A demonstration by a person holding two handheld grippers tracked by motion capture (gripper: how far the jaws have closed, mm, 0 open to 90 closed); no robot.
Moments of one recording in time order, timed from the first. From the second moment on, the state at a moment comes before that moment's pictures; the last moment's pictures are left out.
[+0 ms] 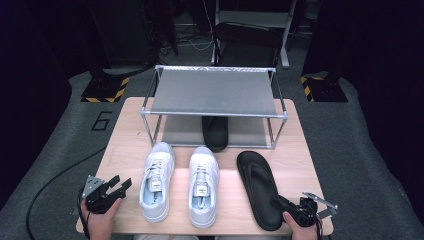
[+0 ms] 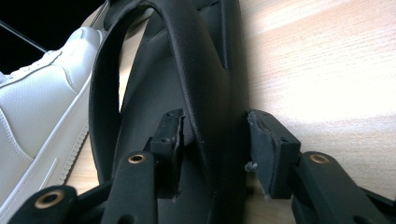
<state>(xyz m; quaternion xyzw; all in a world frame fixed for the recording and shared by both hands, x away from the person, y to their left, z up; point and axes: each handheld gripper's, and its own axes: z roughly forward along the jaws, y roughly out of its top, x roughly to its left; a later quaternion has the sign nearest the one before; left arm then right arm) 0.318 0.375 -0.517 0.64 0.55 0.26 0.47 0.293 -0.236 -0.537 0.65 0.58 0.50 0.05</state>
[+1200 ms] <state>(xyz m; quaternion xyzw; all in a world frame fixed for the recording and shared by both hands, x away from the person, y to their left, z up) 0.319 0.375 -0.517 0.64 0.55 0.26 0.47 0.293 -0.240 -0.541 0.66 0.55 0.51 0.05</state>
